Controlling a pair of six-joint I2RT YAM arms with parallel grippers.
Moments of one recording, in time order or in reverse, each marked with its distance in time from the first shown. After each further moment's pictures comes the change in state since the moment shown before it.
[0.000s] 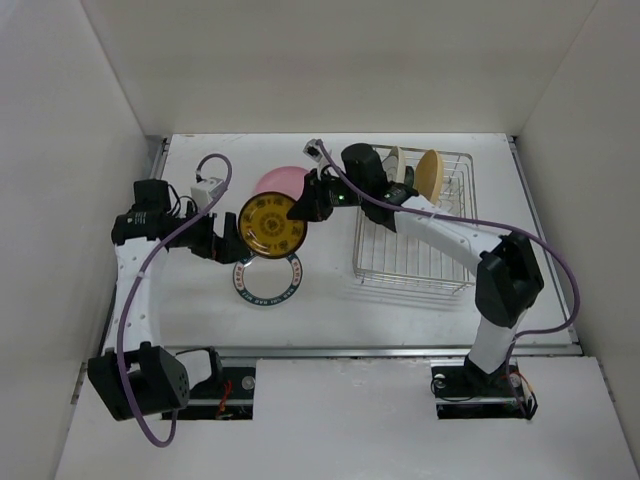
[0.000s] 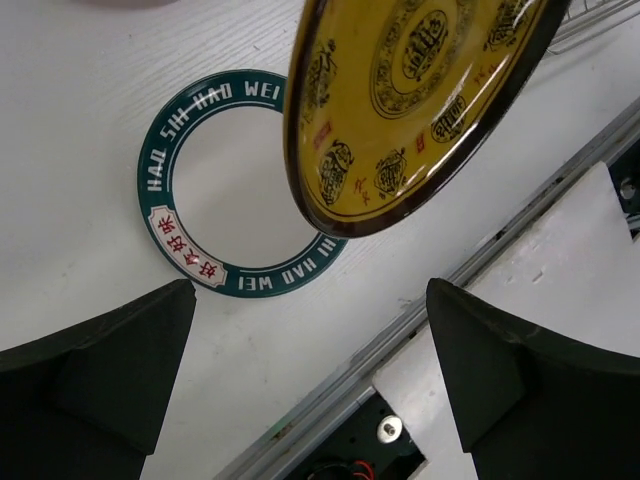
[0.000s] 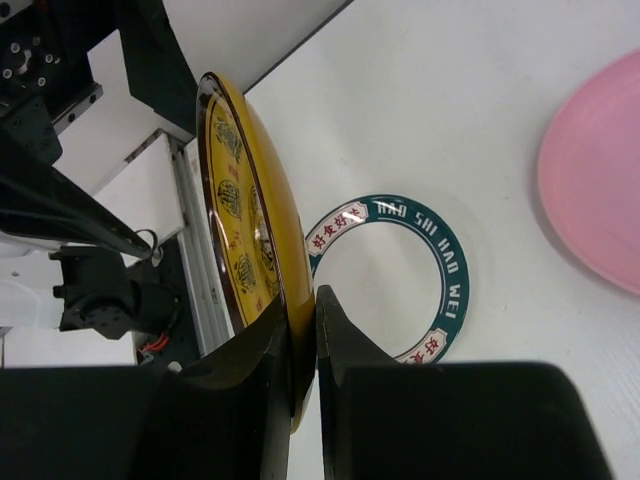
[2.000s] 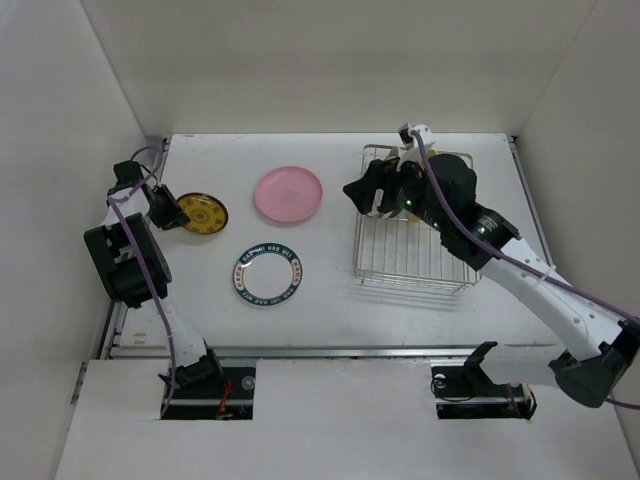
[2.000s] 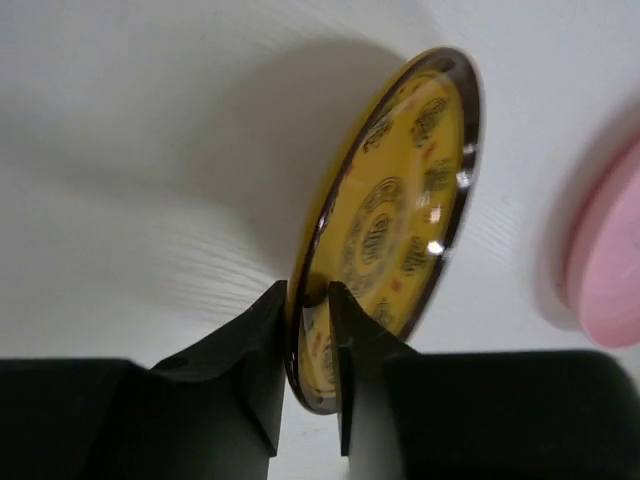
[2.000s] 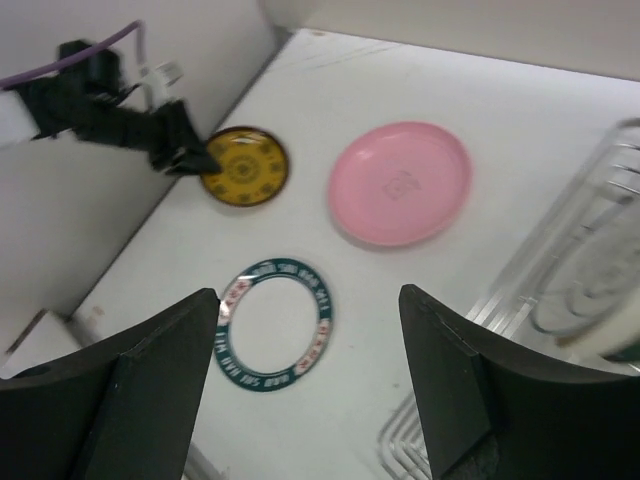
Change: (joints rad) left arm 0.240 0.714 0.244 0.519 -0.443 -0.644; right arm -0.005 -0.562 -0.193 -0.164 0.576 0.034
